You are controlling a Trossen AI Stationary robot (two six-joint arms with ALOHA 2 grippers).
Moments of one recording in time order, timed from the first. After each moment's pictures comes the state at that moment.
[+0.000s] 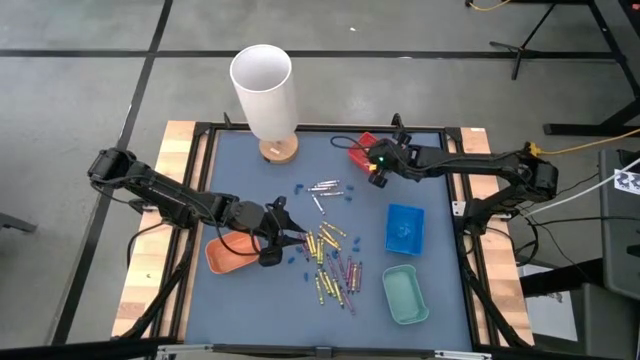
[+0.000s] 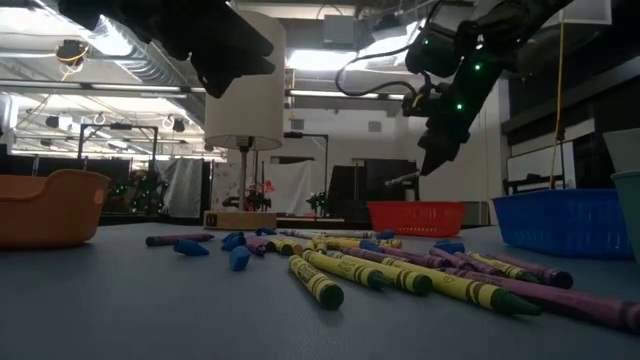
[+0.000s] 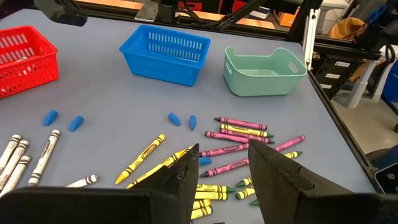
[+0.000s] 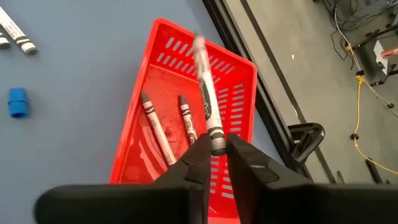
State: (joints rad) left arm -0.25 1.30 0.67 0.22 -0.16 -0.26; right arm -0.35 1.44 0.89 -0.42 0.50 -0.14
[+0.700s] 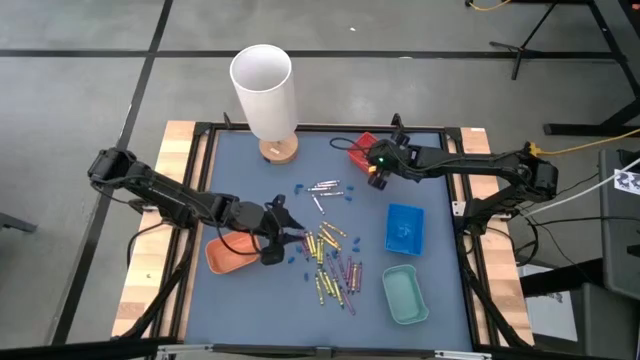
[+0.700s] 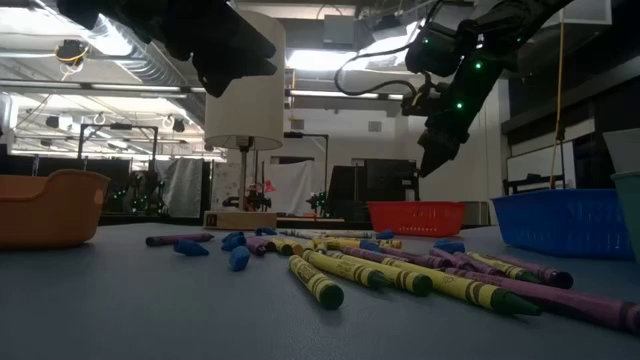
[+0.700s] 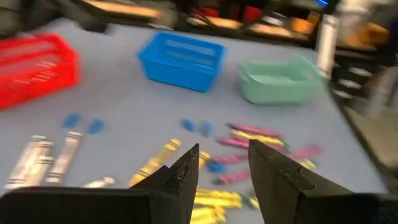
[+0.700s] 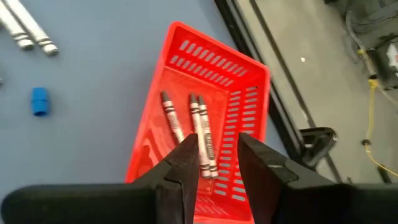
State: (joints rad) left arm -0.24 1.30 0.67 0.23 -0.24 -0.26; right arm -0.35 1.44 0.89 -0.42 0.45 -0.14
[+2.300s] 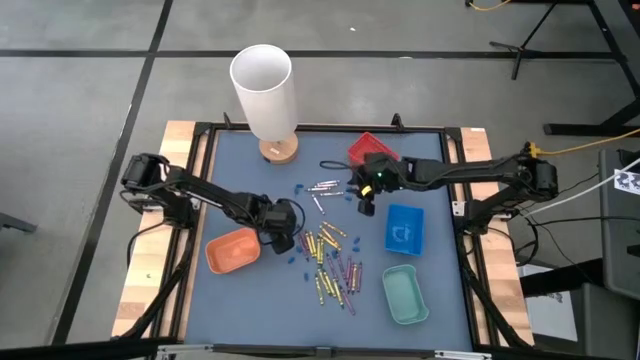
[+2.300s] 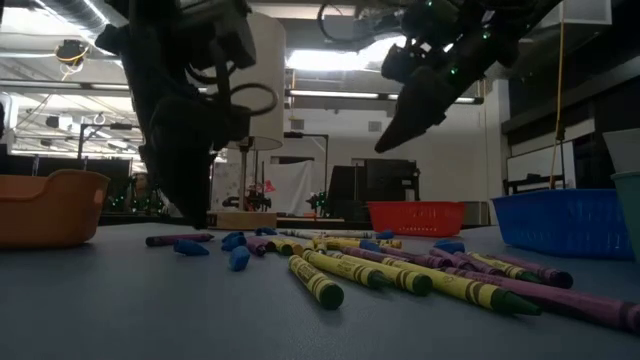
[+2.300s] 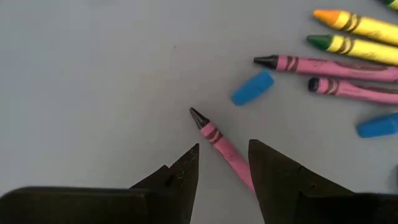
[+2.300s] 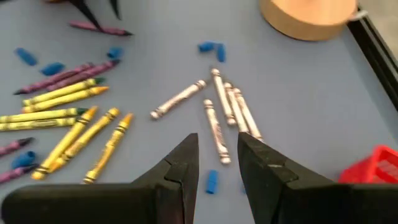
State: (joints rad) left arm -0.13 1.64 0.86 -0.51 -0.22 -0.68; right arm -0.17 1.44 0.89 -0.19 -0.02 -0.10
